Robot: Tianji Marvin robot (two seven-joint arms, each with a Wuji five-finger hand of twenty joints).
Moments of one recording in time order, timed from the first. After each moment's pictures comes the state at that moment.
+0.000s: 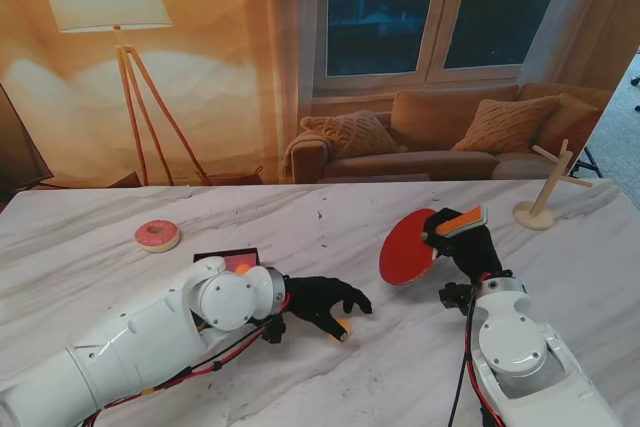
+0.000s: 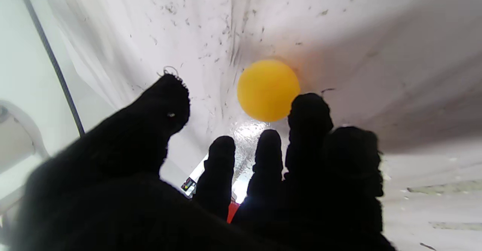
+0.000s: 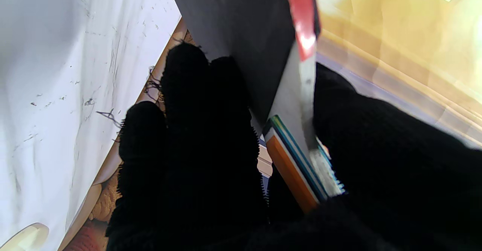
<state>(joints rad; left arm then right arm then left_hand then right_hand) 0.95 -1.11 -0.46 -1.29 0.25 -0.18 -0.40 -1.64 -1.20 1.40 -1.62 -0.15 -0.05 -0.24 0.65 -0.51 0.80 -0.08 0.30 0.09 0.43 0.51 0.30 0.24 0.69 0.89 0.73 0.29 1.04 0.92 0.66 0.21 1.64 0.63 0.70 -0.70 1.05 -0.28 0.84 -0.21 0.98 0.70 1.08 0.08 0.65 0.51 1.09 0.04 0.83 0.43 0.46 0.06 1.33 0.61</state>
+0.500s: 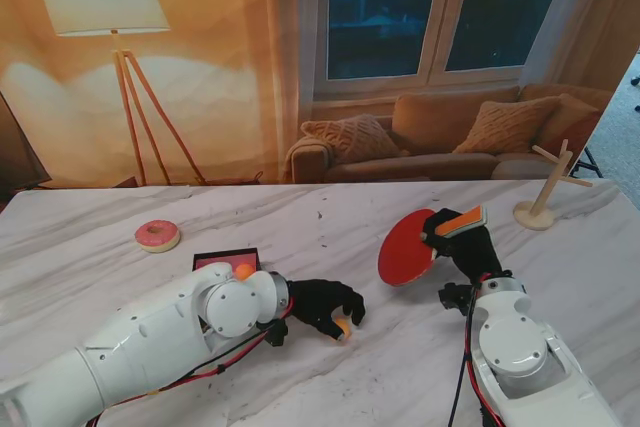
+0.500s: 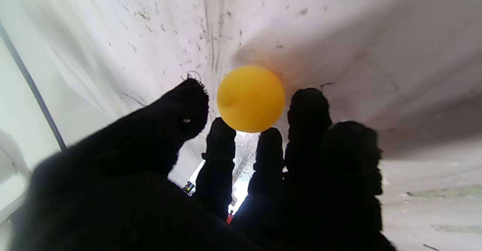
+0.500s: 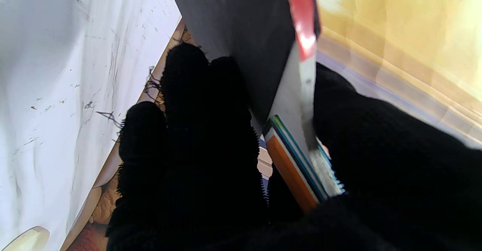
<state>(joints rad) 0.93 -1.13 -0.41 -1.23 0.30 -0.21 -0.33 -1.64 -1.20 1.40 -1.62 -0.14 -0.05 -0.24 0.68 -0.55 0.96 -0.08 0.33 0.10 0.89 0.84 0.32 0.25 0.72 0.91 0.75 0.28 0.99 0.86 0.69 0.19 1.63 0.57 0.70 -0.70 1.05 -0.28 0.84 -0.21 0.98 0.70 1.08 0.08 0.65 0.51 1.09 0.04 0.83 0.43 0.46 0.06 1.33 0.61</state>
